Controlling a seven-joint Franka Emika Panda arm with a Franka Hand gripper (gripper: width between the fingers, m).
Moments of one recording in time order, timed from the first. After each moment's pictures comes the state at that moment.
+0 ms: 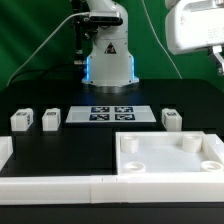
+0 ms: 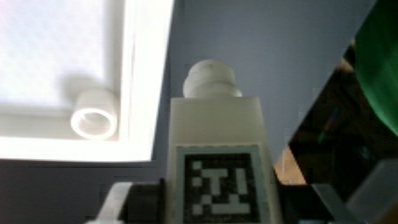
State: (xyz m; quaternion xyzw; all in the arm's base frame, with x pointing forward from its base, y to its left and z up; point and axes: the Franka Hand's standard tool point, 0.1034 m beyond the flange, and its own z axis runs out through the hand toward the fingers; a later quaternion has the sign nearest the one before) arm 0.534 0.178 0.143 -0.97 -0.09 -0.21 0.07
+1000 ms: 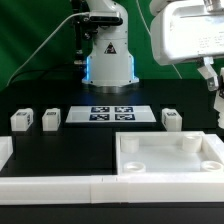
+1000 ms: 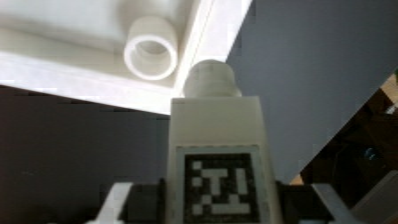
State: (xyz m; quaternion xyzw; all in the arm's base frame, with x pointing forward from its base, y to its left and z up) arm 0.599 0.142 0.137 -0.97 -0.14 -0.21 0.05
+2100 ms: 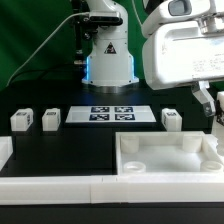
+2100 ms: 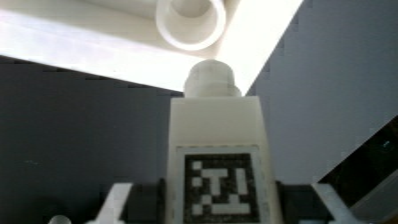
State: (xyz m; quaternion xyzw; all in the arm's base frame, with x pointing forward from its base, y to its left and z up) arm 0.635 0.127 0.112 -0.96 -0.14 -0.24 0.05
